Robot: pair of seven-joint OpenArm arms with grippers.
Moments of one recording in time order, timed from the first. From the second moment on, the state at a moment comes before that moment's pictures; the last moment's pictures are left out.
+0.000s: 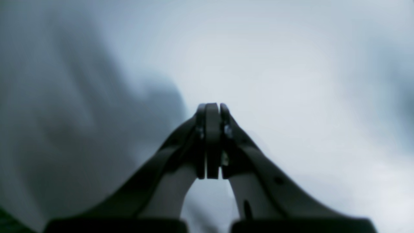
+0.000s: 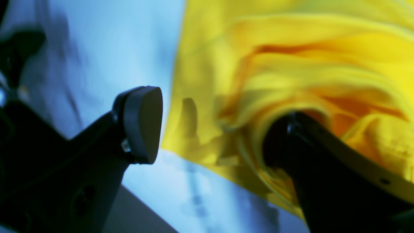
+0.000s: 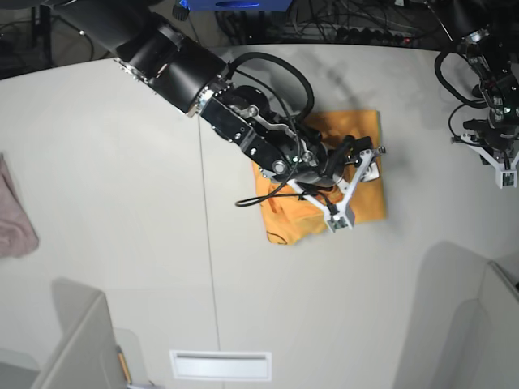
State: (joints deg) left arm 10.0 -20.2 -38.4 90.4 -8.2 -23.7 49.9; right arm 19.6 -6.3 -52.6 83.8 34.1 -26.6 -54.0
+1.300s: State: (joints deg) left arm 9.8 -20.0 -42.6 90.2 -8.0 -23.7 49.7; right arm 13.8 4.3 -41.0 96.1 33.9 -26.7 -59.1
